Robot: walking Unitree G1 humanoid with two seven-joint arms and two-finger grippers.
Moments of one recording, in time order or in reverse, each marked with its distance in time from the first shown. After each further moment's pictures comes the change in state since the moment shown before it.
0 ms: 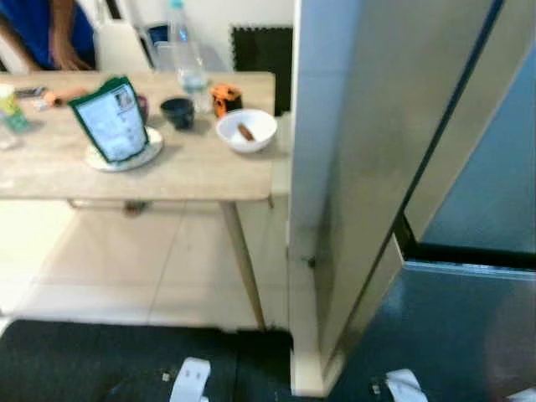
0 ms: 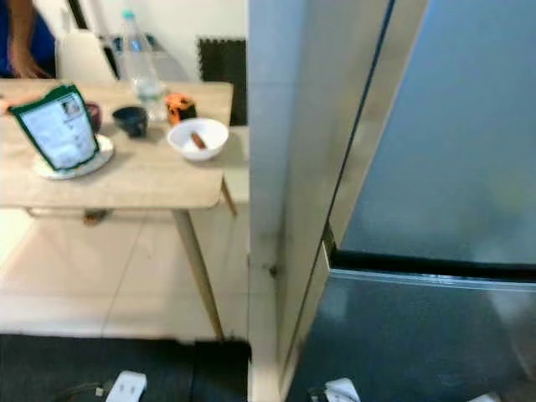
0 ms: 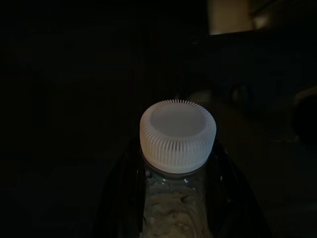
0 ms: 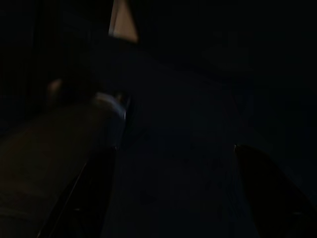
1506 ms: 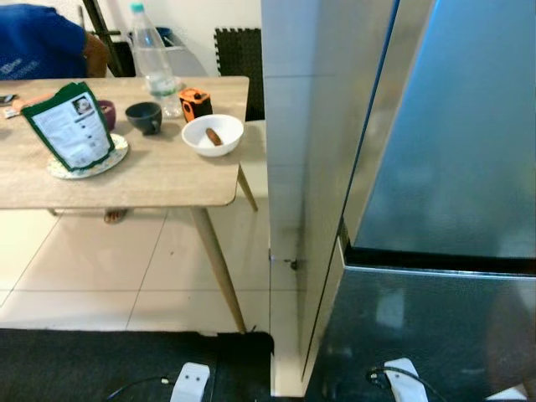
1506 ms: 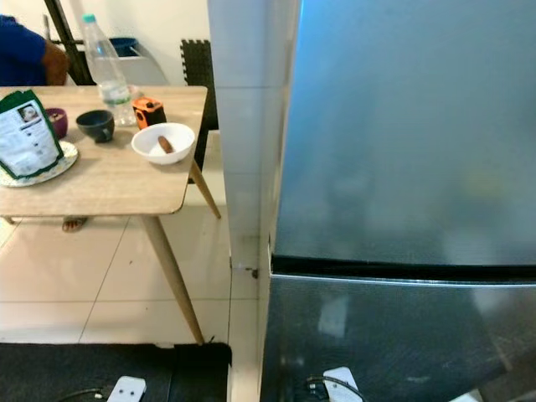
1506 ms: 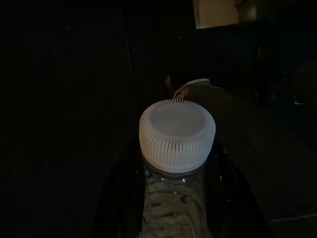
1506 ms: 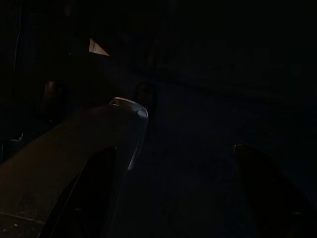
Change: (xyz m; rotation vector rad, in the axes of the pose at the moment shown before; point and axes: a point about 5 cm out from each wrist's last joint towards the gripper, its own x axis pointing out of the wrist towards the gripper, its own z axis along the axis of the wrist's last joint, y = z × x) left arm -0.001 0.006 0.000 -0.001 0.015 0.051; right arm 0.001 -0.004 0.013 -0.010 -0.052 -0.010
